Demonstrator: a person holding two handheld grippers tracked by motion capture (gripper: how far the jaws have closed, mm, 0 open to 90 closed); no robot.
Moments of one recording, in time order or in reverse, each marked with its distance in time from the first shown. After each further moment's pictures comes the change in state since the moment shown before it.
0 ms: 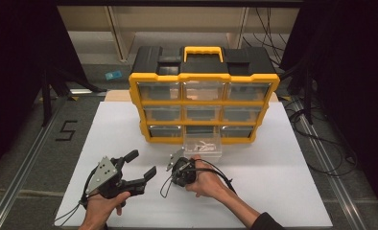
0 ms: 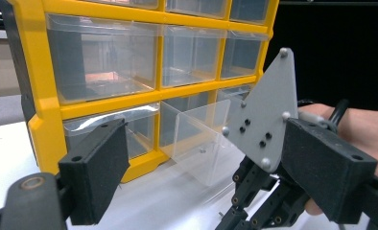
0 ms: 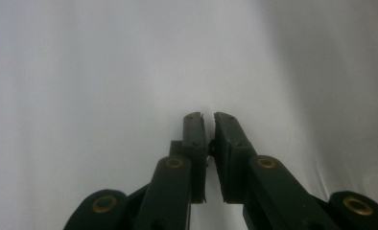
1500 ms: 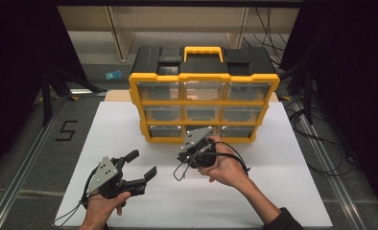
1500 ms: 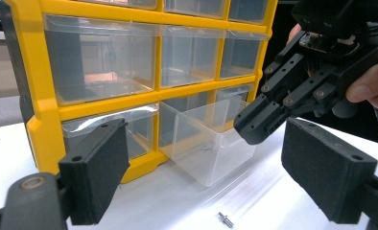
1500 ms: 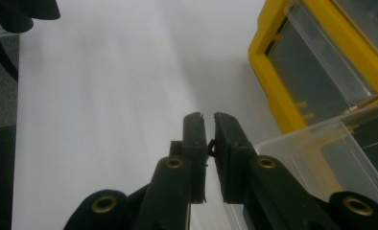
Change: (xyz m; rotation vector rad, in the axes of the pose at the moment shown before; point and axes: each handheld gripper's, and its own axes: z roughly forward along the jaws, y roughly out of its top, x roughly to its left) left arm -0.001 0.000 0.002 -0.007 -0.011 0.002; right arm -0.012 0.007 -0.097 -0.248 -0.122 -0.017
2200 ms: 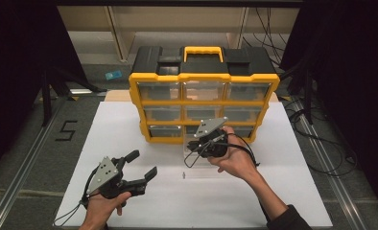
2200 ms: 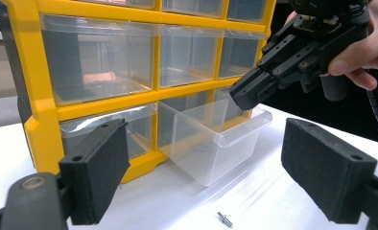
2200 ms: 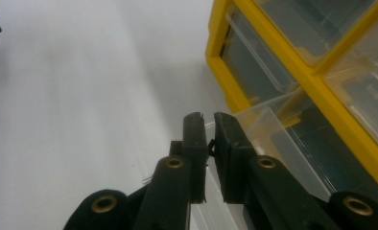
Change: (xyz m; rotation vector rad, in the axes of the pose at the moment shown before) left arm -0.001 0.000 0.000 0.011 0.004 0.004; right arm -0.027 -0.010 -0.021 -0.050 -0.075 0.054
